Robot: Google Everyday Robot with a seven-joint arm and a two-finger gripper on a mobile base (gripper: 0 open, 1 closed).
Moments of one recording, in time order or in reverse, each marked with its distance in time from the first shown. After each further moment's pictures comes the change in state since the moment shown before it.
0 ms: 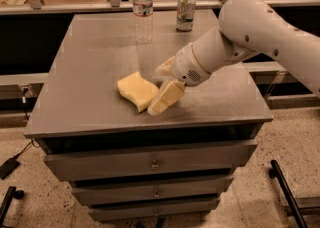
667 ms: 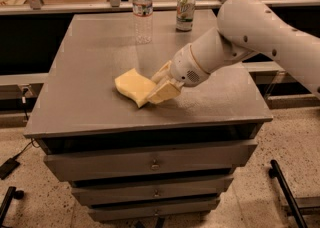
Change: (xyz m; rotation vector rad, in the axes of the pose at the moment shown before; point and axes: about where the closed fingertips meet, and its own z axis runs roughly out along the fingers) arm -0.001 0.002 0.003 -0.006 0.001 -0.003
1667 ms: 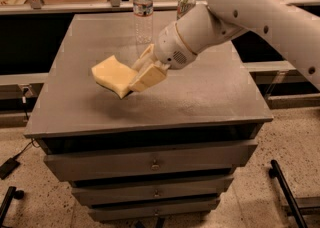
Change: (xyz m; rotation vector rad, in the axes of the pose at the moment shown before) arm -0.067 0.009 -0.009 -0.034 -0.051 -0.115
